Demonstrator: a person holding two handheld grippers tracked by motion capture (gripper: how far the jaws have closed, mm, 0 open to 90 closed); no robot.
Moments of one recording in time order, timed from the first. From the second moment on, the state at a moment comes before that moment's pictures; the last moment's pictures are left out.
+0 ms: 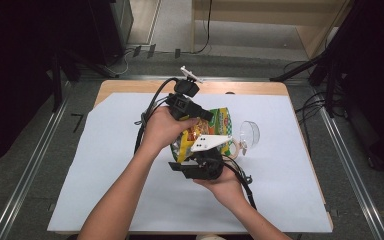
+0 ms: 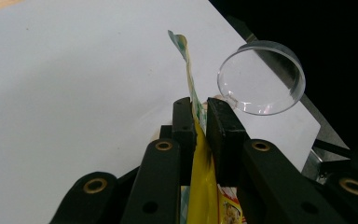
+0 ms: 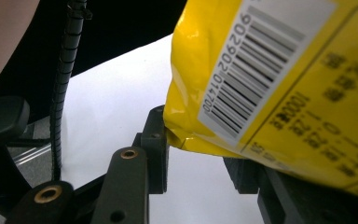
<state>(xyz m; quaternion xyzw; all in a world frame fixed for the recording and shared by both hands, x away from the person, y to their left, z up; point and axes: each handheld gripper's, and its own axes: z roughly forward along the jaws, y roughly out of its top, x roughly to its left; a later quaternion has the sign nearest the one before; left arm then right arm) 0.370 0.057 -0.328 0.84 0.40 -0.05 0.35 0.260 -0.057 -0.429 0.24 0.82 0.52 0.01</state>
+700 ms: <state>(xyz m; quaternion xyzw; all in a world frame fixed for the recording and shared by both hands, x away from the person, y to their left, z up) 0.368 0.058 -0.327 0.84 0.40 -0.05 0.35 0.260 -0.056 -0.430 0.24 0.82 0.53 0.01</state>
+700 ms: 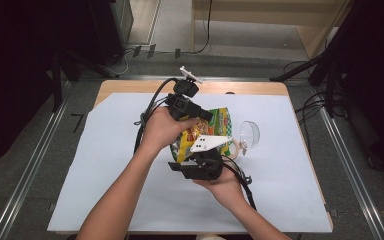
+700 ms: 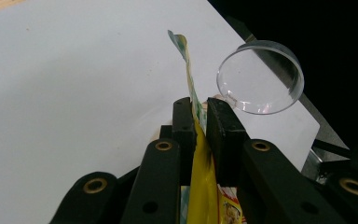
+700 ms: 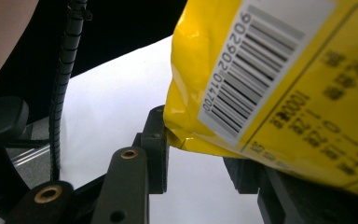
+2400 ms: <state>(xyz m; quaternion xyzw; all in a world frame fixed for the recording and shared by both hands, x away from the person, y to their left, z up) 0.368 0.046 -0.321 0.85 0.40 -0.05 0.35 0.261 -0.060 -0.429 0.25 0.80 0.54 -0.01</state>
